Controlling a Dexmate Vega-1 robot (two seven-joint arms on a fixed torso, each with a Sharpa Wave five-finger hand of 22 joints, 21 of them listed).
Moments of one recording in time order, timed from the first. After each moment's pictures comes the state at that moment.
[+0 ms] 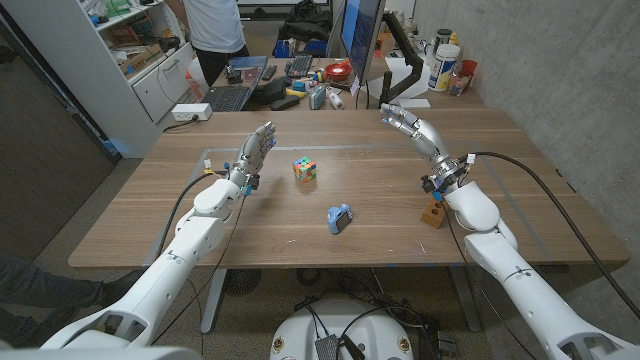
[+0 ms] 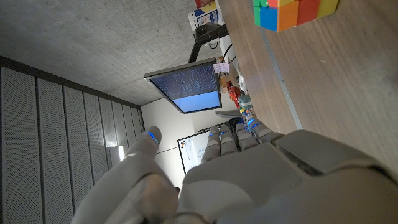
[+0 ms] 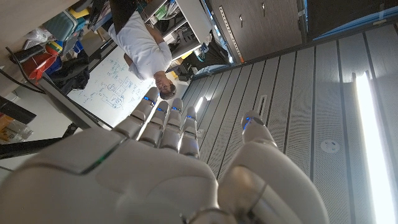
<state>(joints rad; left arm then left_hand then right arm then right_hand) 0.90 0.43 0.22 -1.40 -0.49 -0.15 -0.09 0.24 -0.09 0.61 0.05 0.26 0.05 0.07 0.19 0.18 0.01 0.01 0.20 0.19 -0.04 0.02 0.19 0.18 -0.11 -0.03 0.33 0.17 -0.99 -0.39 -0.18 -1.45 0.06 0.77 0.17 0.29 -0.05 0.44 -0.15 0.23 0.31 -0.01 0.21 0.19 0.33 0.02 0.23 0.18 0.23 -0.04 0.20 0.18 0.18 -0.04 0.52 0.17</state>
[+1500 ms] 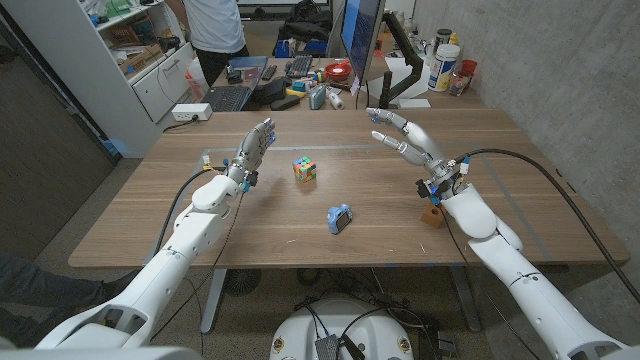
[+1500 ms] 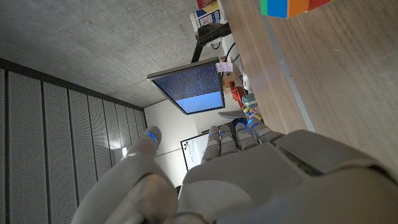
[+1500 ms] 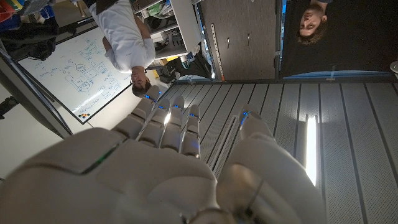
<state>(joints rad) 0.87 0.43 0.22 -1.37 -0.48 -0.17 -0.12 0.24 -0.09 0.61 0.05 0.26 0.05 0.07 0.19 0.18 0.01 0.01 0.20 0.19 -0.04 0.02 0.19 0.18 -0.10 -0.03 0.31 0.17 -1.03 -0.42 -0.17 -1.54 -0.24 0.87 -0.01 0.35 -0.03 0.47 -0.15 0.24 0.35 -0.04 0.21 0.19 0.38 0.00 0.24 0.19 0.27 -0.04 0.20 0.18 0.21 -0.04 0.49 0.17</state>
